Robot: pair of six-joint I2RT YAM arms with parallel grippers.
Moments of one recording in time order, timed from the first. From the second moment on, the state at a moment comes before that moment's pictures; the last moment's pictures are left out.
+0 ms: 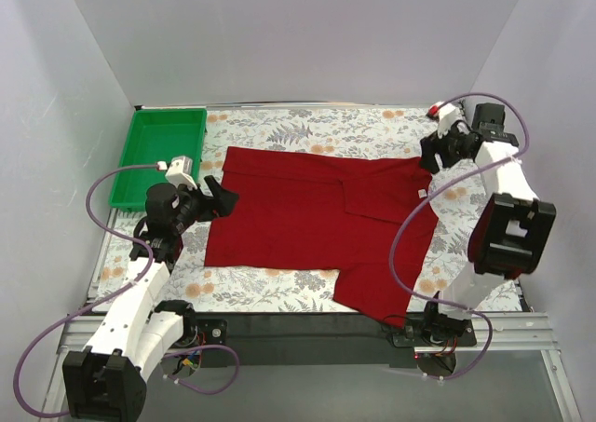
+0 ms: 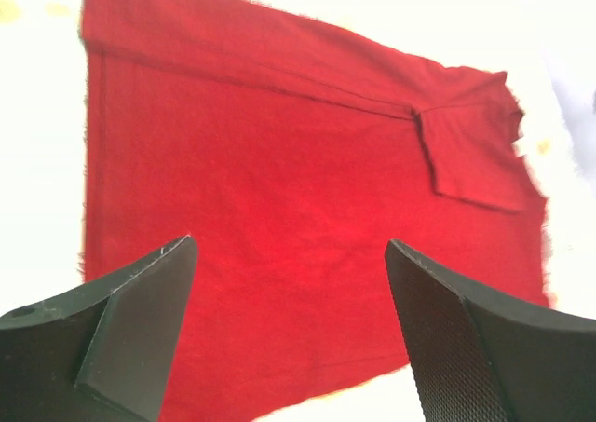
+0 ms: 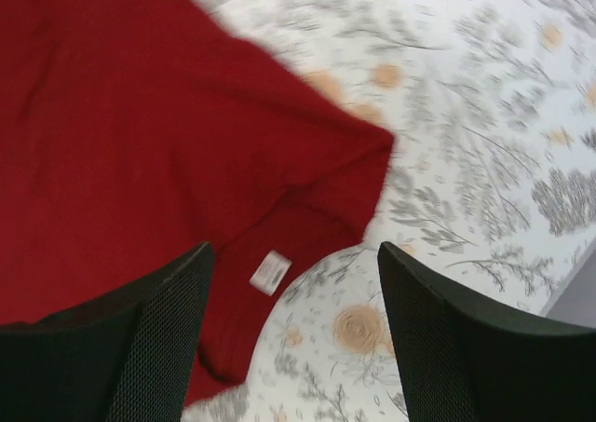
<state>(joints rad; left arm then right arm) -0.10 0.83 0.56 -0.07 0.32 -0.40 -0.20 1.77 1.44 -0.56 -0.54 -0.59</state>
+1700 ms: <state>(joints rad) -0.24 1.11 0.54 -0.76 -0.23 -1.32 0.28 1.11 0.66 -1.09 -0.79 -1.65</state>
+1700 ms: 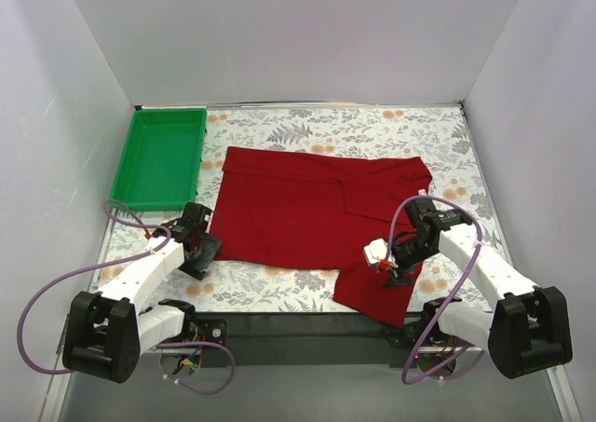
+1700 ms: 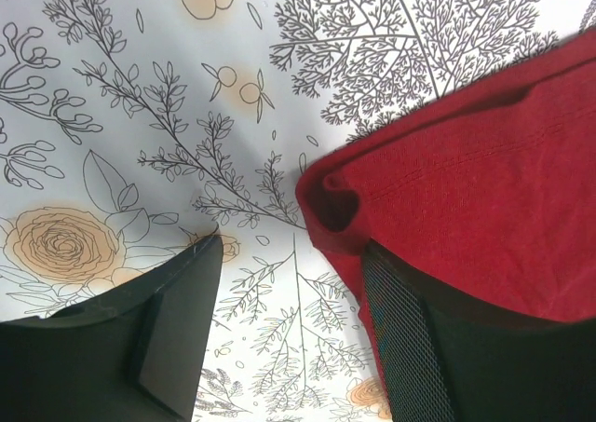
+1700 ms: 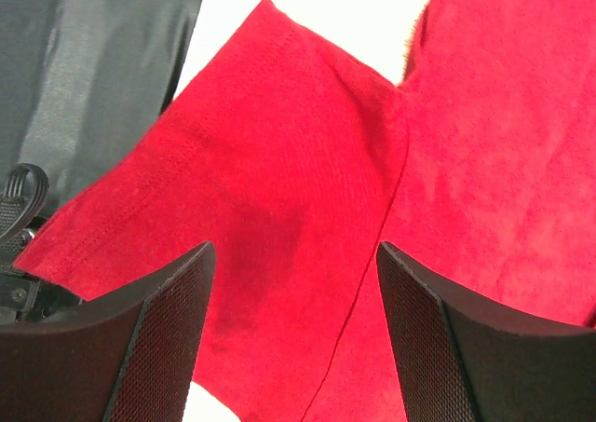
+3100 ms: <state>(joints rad) -0.24 1.01 0.44 -0.62 -0.20 -1.31 0.71 1.02 0.52 -0.96 -0.59 -1.36</state>
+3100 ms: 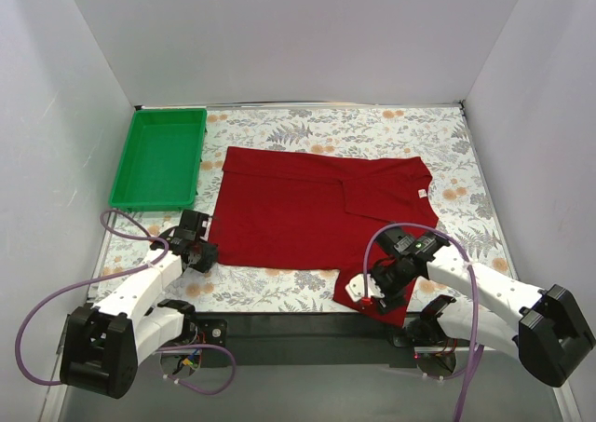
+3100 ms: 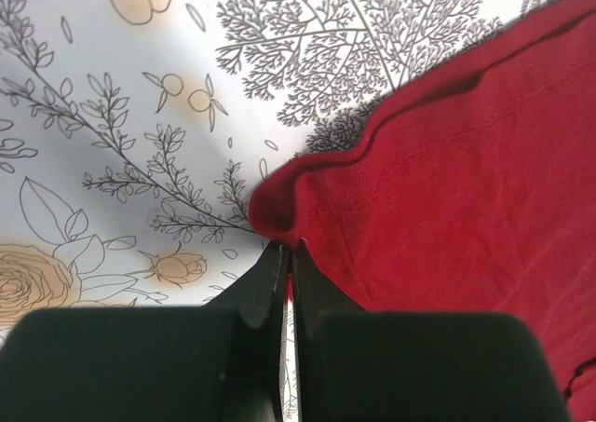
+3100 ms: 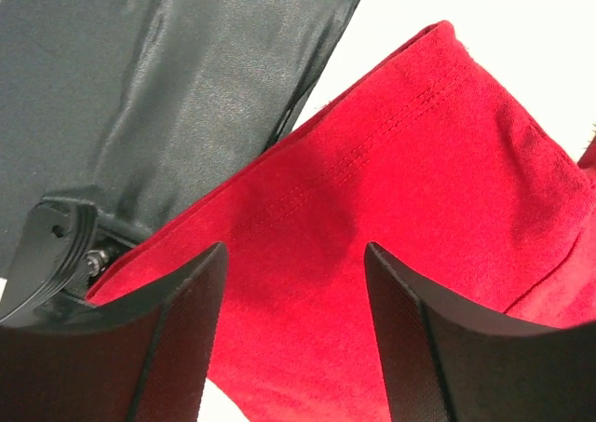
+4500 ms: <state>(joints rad) -0.22 1.03 0.48 -0.51 -0.22 -1.18 0.55 1.24 0.77 -0.59 -0.37 -1.03</state>
